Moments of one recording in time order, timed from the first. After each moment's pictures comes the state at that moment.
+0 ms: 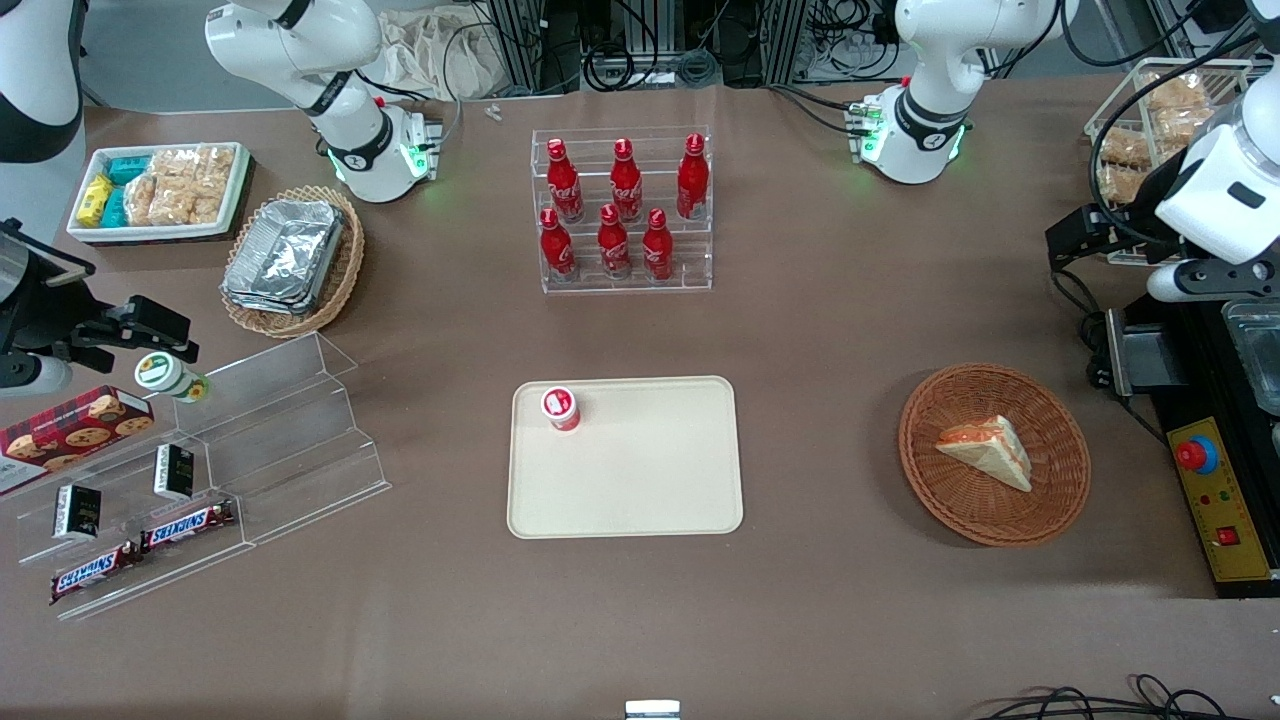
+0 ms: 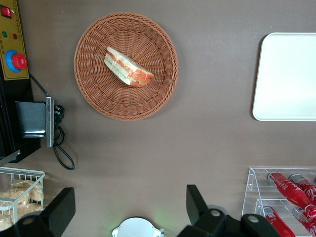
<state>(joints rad) -0.04 0.03 -0.07 -1.46 -0.01 1.39 -0.14</state>
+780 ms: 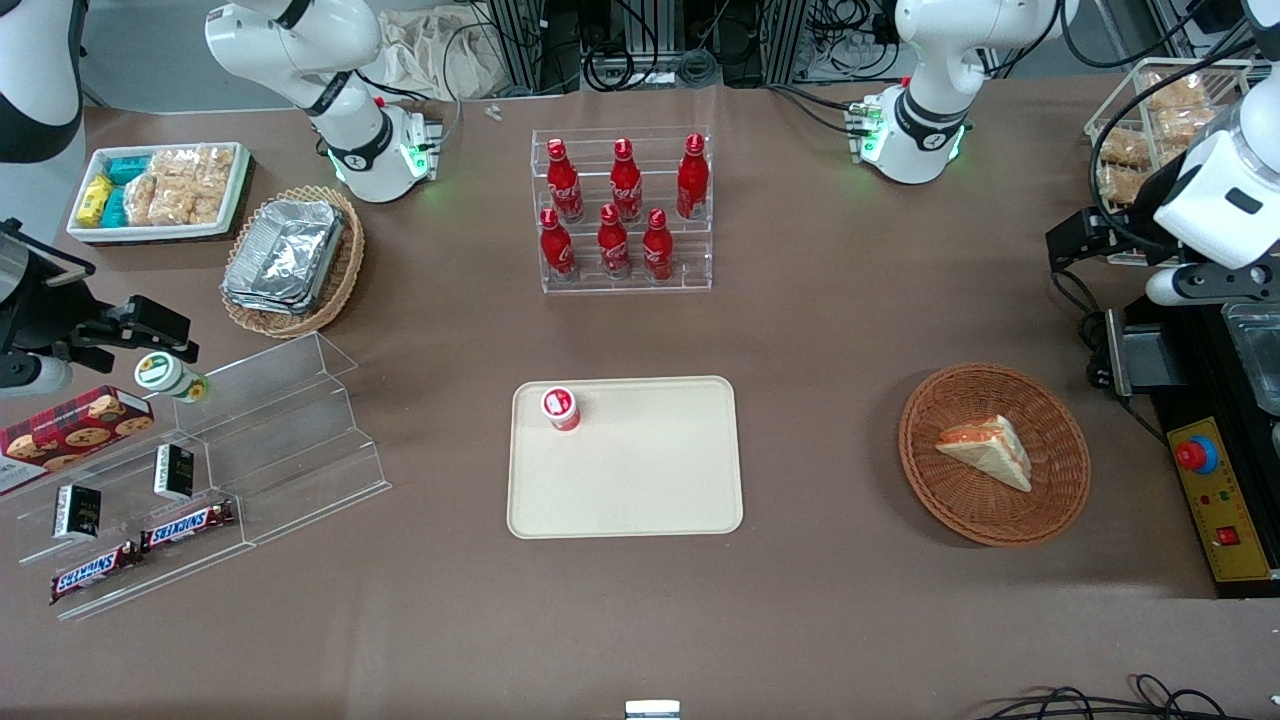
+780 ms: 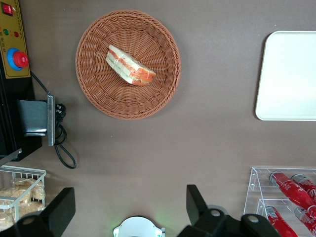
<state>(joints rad) -0.04 0.03 -0.07 -1.47 0.00 1.39 -0.14</state>
